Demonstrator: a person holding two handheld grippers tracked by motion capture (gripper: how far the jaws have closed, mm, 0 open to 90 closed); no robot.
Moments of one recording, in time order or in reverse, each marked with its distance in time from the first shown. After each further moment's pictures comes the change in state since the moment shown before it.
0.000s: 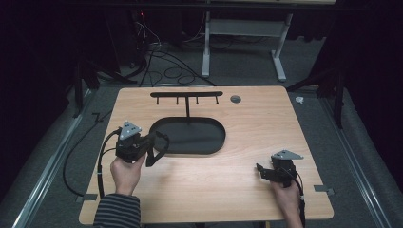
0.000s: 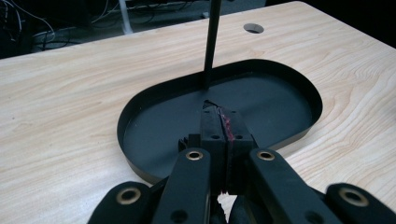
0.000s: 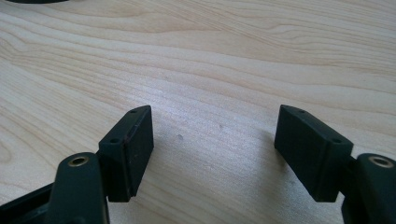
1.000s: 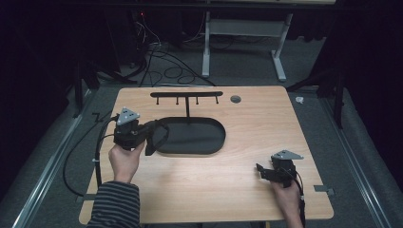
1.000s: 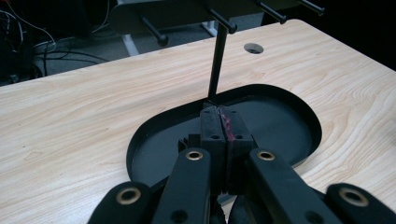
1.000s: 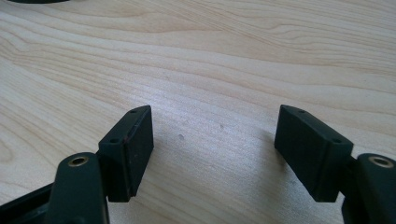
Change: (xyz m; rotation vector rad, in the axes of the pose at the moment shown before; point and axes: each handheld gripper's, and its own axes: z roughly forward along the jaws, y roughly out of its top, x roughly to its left) left arm 0.010 0.034 0.000 -0.020 -0.010 0.001; right arm 0.000 0.000 0.000 0.000 0.003 -0.001
